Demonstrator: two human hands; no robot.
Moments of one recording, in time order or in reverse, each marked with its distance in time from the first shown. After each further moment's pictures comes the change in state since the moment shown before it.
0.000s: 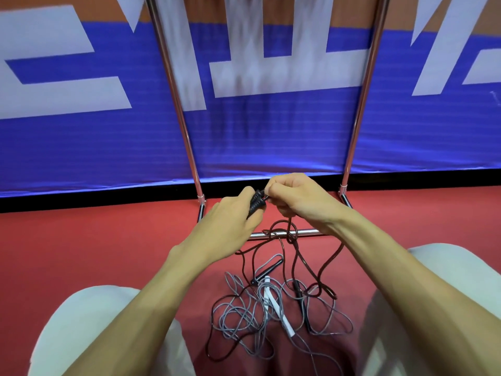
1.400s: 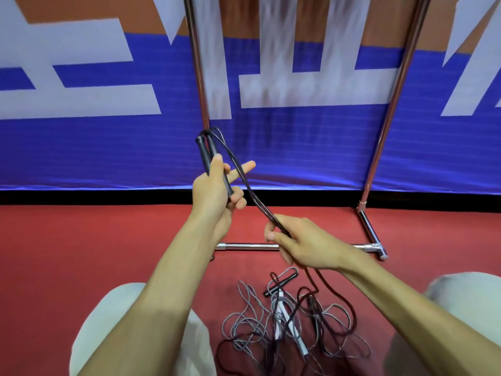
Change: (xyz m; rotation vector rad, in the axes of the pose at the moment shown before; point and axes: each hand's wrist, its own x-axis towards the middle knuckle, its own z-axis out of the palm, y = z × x) left_hand 0.020 -0.019 -0.043 -1.442 0.519 -0.450; right_hand -0.001 0.020 0.034 -0.572 -0.215 -0.141
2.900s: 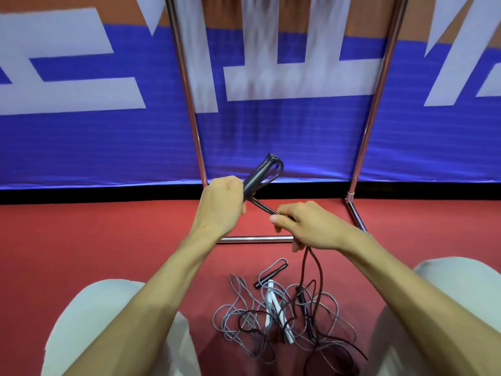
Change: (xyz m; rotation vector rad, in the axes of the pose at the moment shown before) left_hand -0.012 -0.027 0.007 1.071 -0.143 0.373; right_hand -0.013 0.021 -0.026 -0.173 0.012 0.130
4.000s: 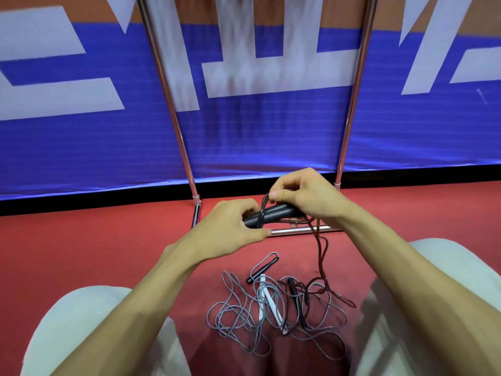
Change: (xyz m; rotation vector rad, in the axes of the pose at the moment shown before) left_hand -0.023 0.002 0.014 0.187 -0.455 0.210; right_hand -0.011 0.002 -0.031 0.511 0.232 0.006
